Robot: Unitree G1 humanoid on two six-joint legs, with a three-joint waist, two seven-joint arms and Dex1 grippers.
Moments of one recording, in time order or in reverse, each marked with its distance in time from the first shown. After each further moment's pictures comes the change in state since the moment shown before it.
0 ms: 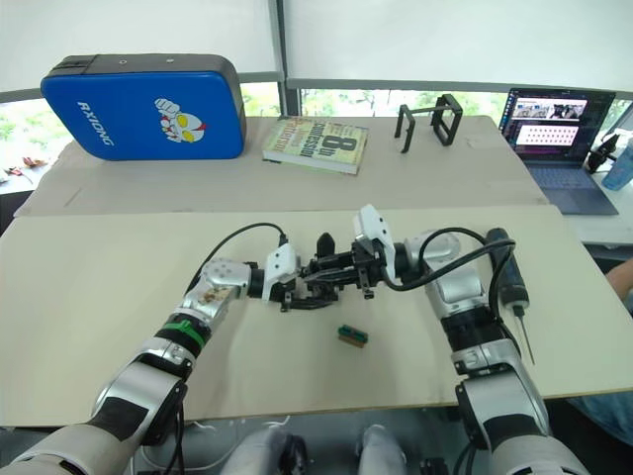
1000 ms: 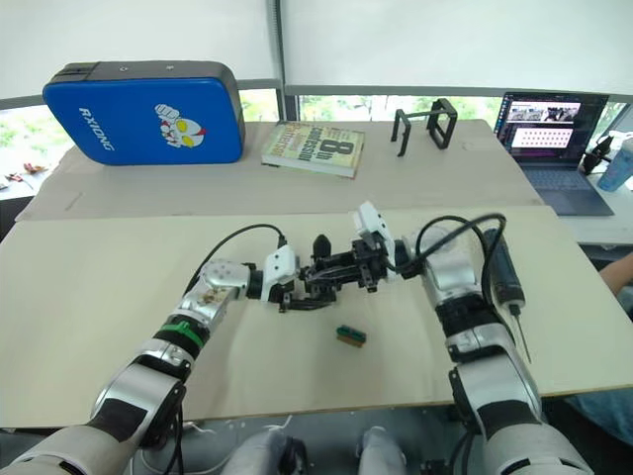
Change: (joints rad) left arm 0.012 0.006 0.014 -0.008 0.030 0.012 0.017; right arm -0.113 0.022 0.052 0.227 -0.020 -0.006 0.106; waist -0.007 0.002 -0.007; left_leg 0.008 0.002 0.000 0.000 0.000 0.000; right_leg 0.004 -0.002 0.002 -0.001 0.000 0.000
